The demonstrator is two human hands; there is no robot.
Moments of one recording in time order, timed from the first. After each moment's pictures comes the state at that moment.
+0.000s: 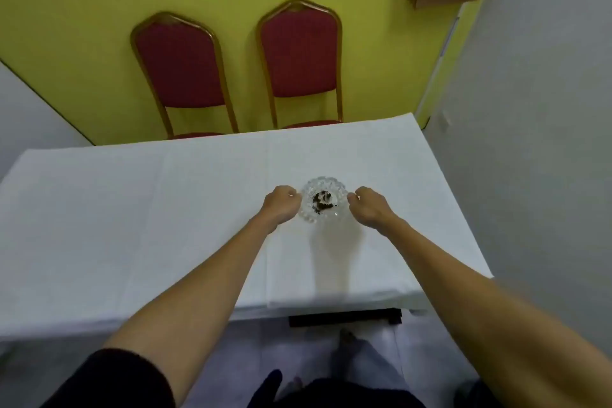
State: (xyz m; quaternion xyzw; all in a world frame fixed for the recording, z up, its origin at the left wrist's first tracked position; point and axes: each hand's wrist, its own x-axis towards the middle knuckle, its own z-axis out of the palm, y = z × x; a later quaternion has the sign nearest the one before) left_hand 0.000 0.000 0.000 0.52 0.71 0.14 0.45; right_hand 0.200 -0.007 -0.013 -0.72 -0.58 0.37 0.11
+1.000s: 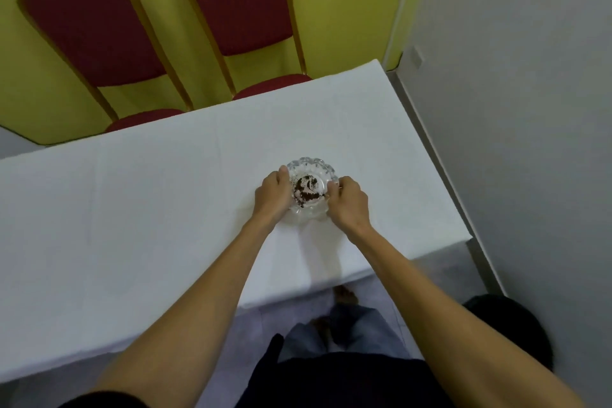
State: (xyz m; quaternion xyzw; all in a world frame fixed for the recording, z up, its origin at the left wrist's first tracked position) left_hand 0.069 0.010 -0.022 0.51 0.72 0.16 0.44; right_hand 0.207 -0.030 -0.046 -0.77 -0.41 0.41 0.29
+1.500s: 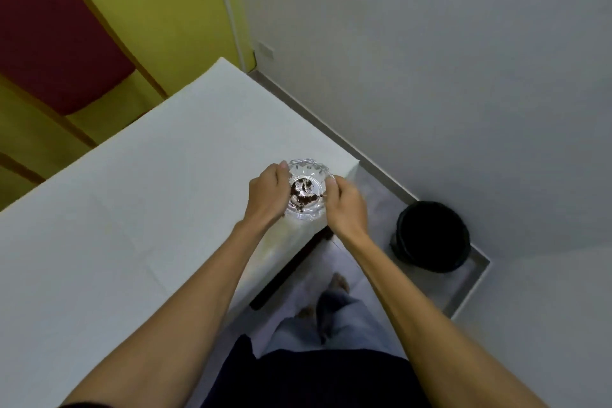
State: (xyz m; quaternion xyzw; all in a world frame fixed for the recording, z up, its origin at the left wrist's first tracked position) left_hand 0.170 -0.068 -0.013 0.75 0.48 0.10 0.44; right_hand 0.258 -0.182 -0.027 -0.86 -0.21 0.24 0.40
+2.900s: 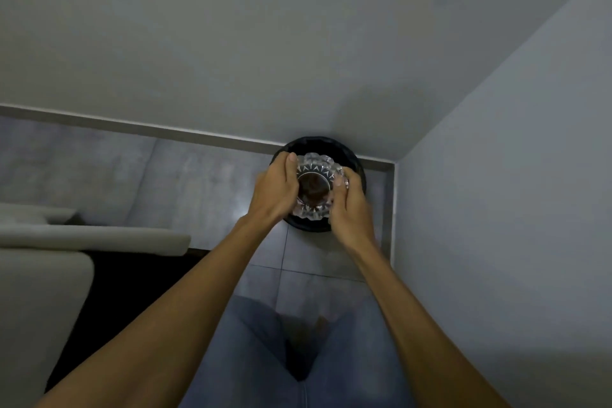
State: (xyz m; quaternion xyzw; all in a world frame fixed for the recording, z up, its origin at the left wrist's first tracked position) left_hand 0.513 -0.329 -0.339 0.89 0.17 -0.06 0.42; right_hand 0.493 -0.468 -0.353 -0.84 0.09 0.10 0.53
